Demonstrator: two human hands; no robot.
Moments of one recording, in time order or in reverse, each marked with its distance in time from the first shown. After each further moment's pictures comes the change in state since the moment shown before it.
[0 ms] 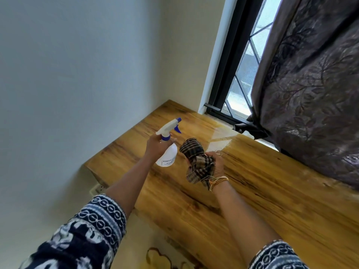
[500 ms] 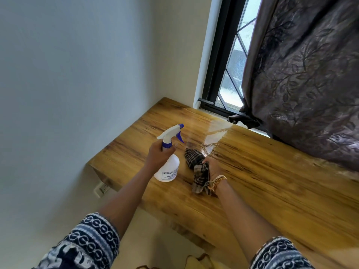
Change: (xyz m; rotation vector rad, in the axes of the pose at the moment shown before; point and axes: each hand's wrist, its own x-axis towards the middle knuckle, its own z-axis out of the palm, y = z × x) left_hand -0.065 -0.001 -0.011 -0.011 -0.128 0.175; right_hand -0.044 0.027 -0.008 -0.409 0.364 -0.028
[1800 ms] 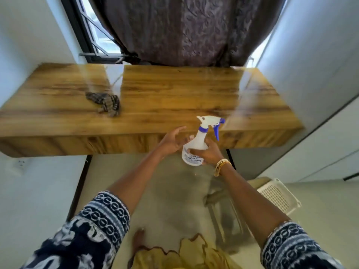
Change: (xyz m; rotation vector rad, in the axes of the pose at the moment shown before) left_hand -0.401 0.124 0.232 0.096 -0.920 0.001; right_hand -0.317 0.249 -0.358 -0.271 0.344 -0.401
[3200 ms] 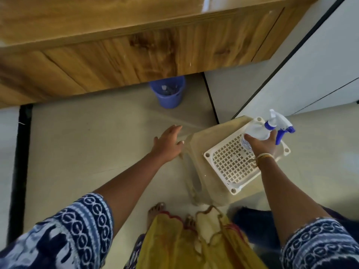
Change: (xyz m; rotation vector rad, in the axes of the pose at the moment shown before) left_hand 0.133 -0.163 0.378 0.611 -0.159 -0.165; right_hand 0.031 0.425 -0.296 -0.064 0.726 0.475
